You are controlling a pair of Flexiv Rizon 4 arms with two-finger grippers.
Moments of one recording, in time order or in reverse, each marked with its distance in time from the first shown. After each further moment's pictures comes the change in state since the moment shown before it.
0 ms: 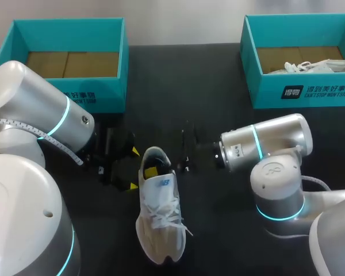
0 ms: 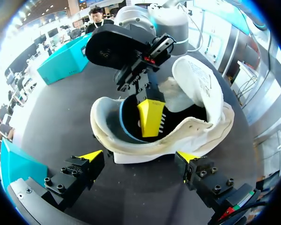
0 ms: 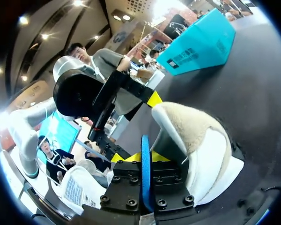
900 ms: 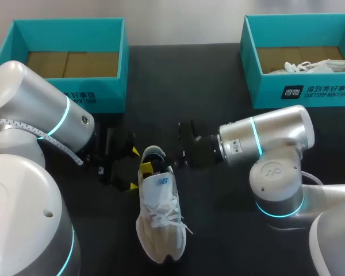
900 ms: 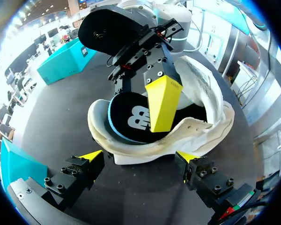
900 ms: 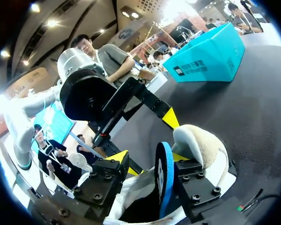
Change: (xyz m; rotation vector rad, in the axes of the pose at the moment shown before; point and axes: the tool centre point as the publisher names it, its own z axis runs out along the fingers) left arm 0.000 0.000 0.000 0.000 0.000 0.000; right arm 0.011 0.023 -0.005 -0.006 -0.053 -0.131
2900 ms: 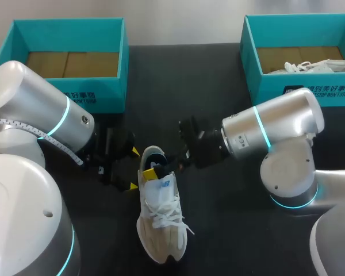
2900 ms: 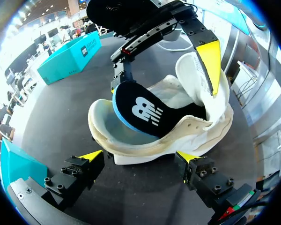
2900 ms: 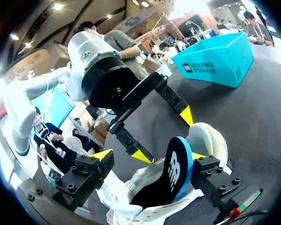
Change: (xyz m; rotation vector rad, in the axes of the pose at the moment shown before) left arm 0.000 0.000 0.000 0.000 0.000 0.000; right arm 0.024 -0.008 -0.022 0.109 -0.046 -0.114
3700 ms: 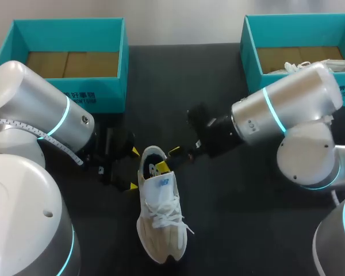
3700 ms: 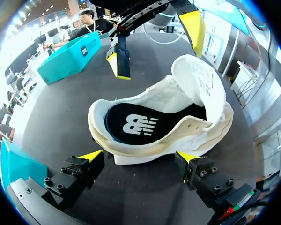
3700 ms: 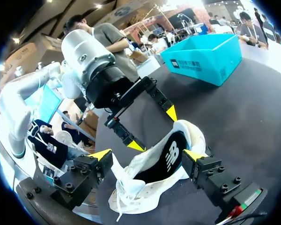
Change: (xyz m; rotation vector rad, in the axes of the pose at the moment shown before) left arm 0.000 0.000 0.000 0.000 0.000 0.000; right arm -0.001 0.005 -0.045 0.116 -0.130 0.002
